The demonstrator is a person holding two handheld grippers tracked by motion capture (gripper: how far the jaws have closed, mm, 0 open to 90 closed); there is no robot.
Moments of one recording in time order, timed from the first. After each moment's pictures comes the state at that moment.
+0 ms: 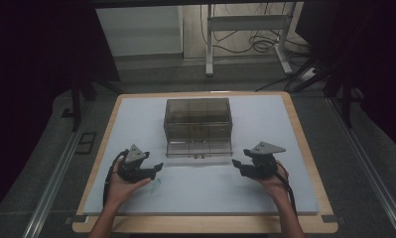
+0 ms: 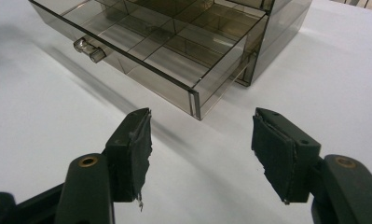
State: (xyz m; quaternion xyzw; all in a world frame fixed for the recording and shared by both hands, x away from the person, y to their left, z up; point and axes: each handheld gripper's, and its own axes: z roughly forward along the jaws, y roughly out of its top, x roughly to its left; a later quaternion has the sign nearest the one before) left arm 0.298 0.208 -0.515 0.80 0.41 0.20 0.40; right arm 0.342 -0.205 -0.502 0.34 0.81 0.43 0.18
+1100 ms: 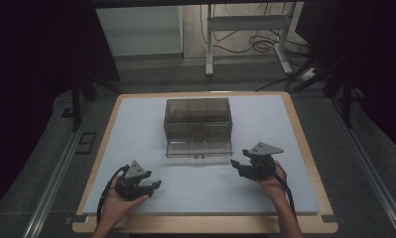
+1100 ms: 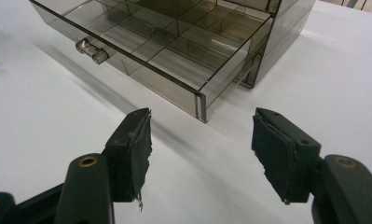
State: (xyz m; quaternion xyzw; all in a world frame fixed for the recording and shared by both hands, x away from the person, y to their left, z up) left arm 0.258 0.203 -0.525 0.83 0.41 0.15 0.36; right arm 0.339 -0.200 -0.502 0.34 0.81 0.43 0.19
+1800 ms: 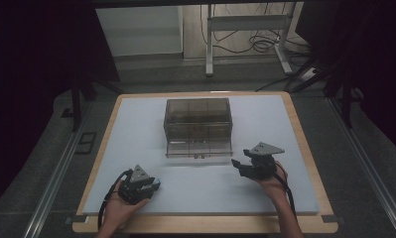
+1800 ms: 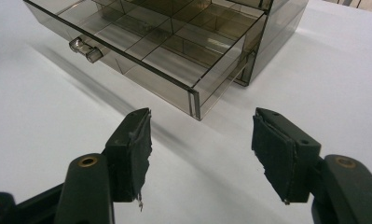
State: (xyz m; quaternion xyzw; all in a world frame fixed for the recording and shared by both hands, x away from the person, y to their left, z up) left arm 0.254 0.198 -0.537 0.83 0.42 0.15 0.33; right arm 0.340 -0.203 -0.504 0.35 0.81 0.43 0.19
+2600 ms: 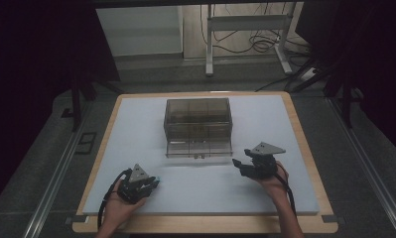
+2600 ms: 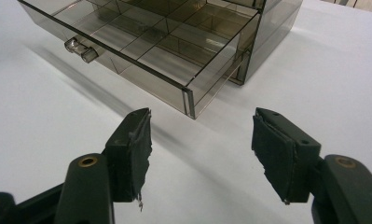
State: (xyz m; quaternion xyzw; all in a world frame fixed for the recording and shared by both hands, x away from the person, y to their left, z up) left arm 0.254 0.198 -0.531 0.83 0.41 0.16 0.34; right arm 0.341 -0.205 -0.503 0.35 0.81 0.43 0.20
